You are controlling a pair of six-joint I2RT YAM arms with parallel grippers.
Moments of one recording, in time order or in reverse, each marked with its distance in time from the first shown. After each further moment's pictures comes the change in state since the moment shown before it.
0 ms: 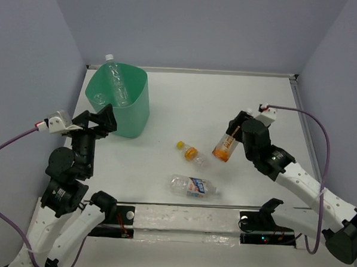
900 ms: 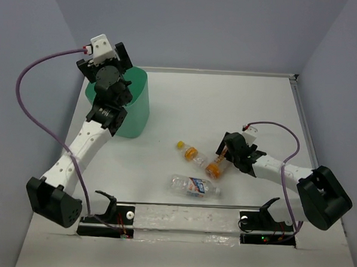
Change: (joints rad) left arm 0.098 0.872 0.434 0.467 -0.365 0.413; right arm -0.016 0.359 -0.195 0.159 -0.143 0.169
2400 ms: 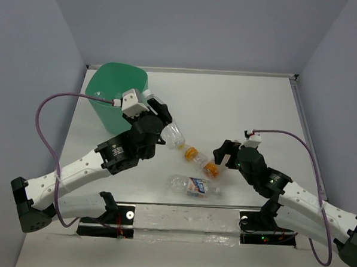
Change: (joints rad) left arm -0.646 -0.246 -0.199 -0.654 -0.084 -0.968; right arm 0.212 -0.533 -0.082 -0.047 -0.071 -0.159
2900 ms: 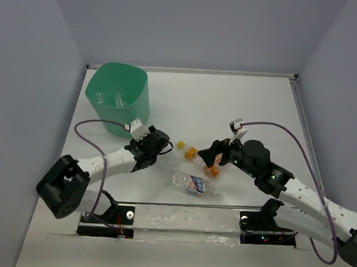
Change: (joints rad) left arm 0.289 0.321 -0.438 0.227 0.330 -0.323; right arm 0.000 0.034 0.099 0.161 -0.396 -0.261
